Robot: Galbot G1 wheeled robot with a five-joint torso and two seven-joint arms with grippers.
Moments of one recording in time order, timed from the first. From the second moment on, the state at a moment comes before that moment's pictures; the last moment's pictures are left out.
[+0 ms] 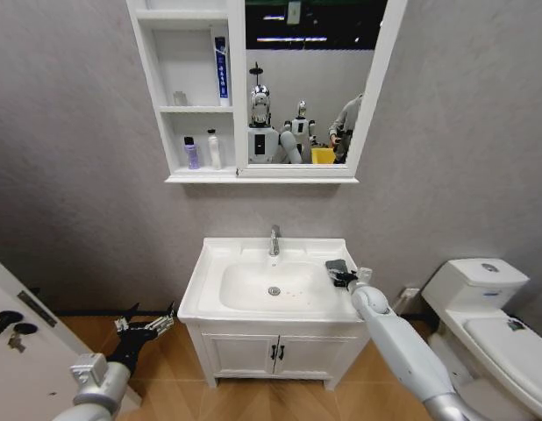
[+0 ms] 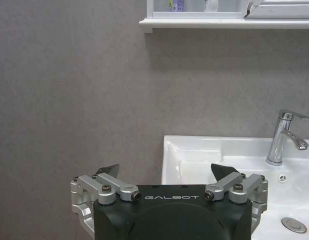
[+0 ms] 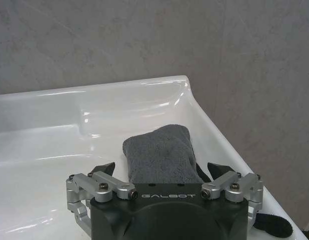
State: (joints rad) left arm 1.87 -1.17 -0.81 -2.36 -0.53 0.23 -0.13; right arm -0.82 1.06 0.28 1.32 0.72 -0.35 0.27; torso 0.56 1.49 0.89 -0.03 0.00
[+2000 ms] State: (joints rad) left arm 1.87 -1.17 -0.81 -2.36 -0.53 0.23 -0.13; right arm -0.78 0.98 -0.03 1.52 0.93 -0.49 0.50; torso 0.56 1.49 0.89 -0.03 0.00
